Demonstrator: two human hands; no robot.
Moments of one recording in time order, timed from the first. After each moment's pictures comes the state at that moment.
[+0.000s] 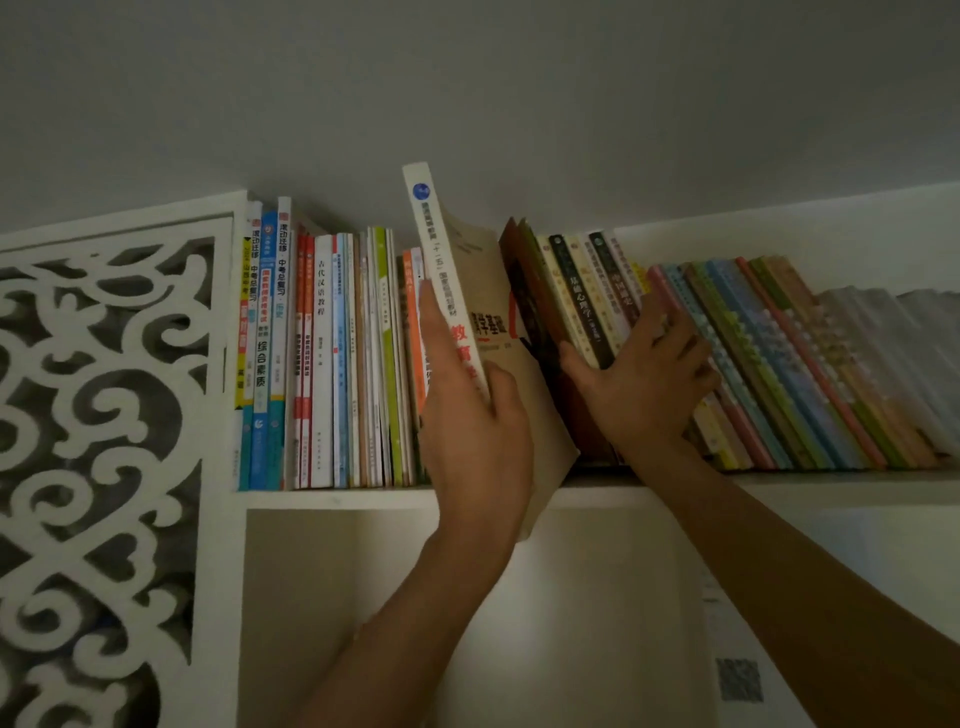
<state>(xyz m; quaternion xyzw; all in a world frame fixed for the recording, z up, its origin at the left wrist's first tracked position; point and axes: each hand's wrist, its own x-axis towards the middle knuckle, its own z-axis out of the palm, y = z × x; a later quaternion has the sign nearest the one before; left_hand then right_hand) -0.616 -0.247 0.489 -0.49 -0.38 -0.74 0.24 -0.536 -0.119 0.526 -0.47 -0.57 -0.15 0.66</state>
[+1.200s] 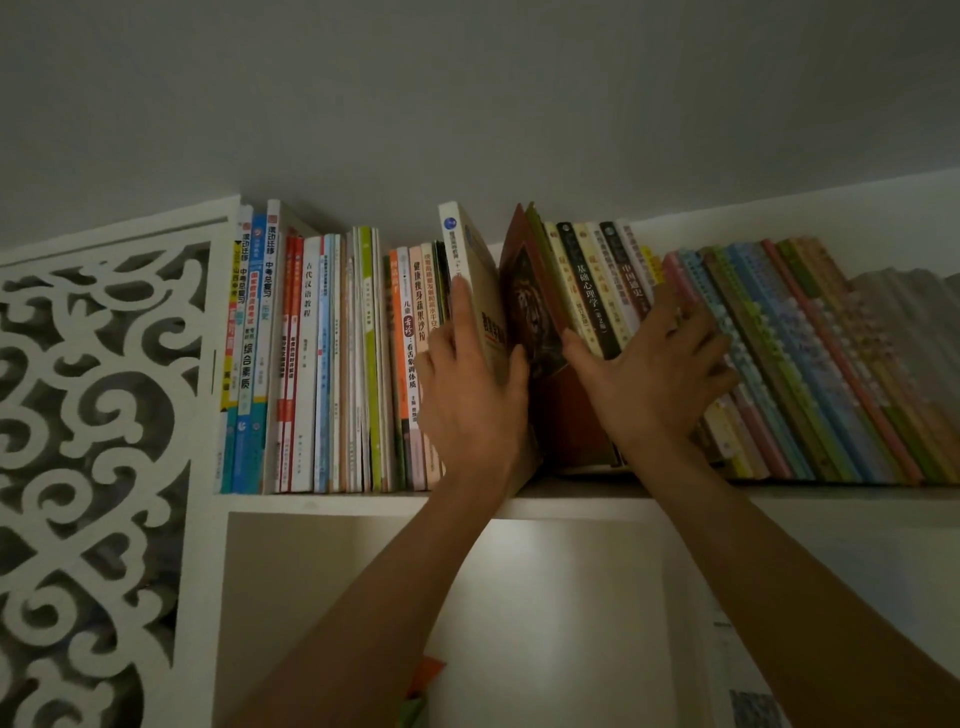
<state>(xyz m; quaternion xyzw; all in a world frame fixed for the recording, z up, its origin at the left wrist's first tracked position) -0.629 -0.175 0.514 -0.43 -0.52 -0.62 0.40 -0.525 -0.115 0.532 -0.46 -0.57 -0.11 0.67</state>
